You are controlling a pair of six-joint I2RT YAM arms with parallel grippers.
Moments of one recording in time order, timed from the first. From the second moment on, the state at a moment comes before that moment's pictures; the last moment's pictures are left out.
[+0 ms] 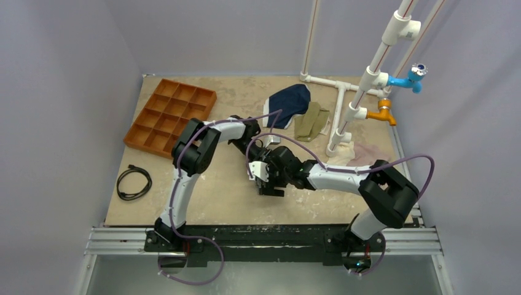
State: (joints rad) left arm -0.56 2.30 1.55 -0.96 1.07 0.18; right arm 0.89 1.55 0.76 -0.10 -0.12 -0.66
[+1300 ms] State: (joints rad) left arm -0.48 2.40 1.59 -1.09 1.17 0.18; right arm 0.89 1.68 0.91 -0.23 -0.17 -0.68
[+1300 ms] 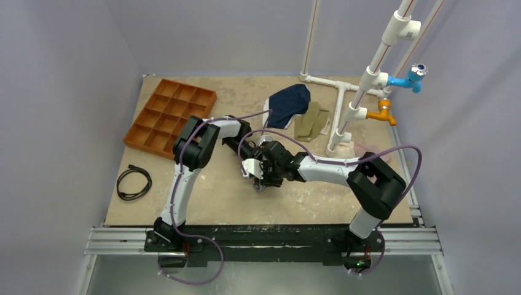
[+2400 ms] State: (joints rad) left arm -0.42 2.22 1.52 -1.12 0.92 0.27; right arm 0.85 1.70 0.96 -0.30 -0.23 -0.65
